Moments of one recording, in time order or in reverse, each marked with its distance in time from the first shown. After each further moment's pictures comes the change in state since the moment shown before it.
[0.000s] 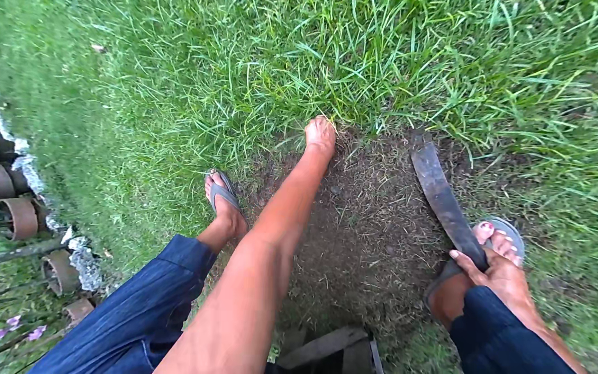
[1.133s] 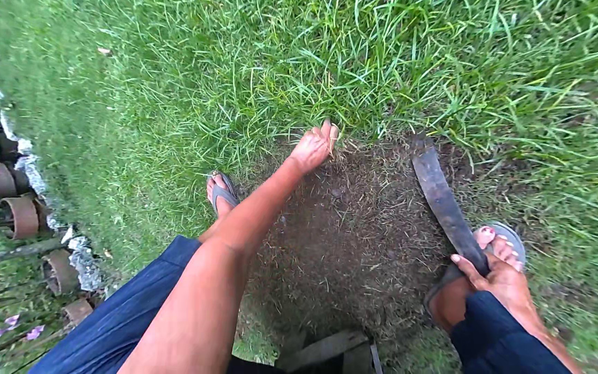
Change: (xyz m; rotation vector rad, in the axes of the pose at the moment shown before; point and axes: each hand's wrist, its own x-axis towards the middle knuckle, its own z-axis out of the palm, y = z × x) left_hand -0.009 -0.048 0.018 0.166 0.237 0.440; right_hand -0.002 -0.007 -0.003 -0.008 -0.005 0.030
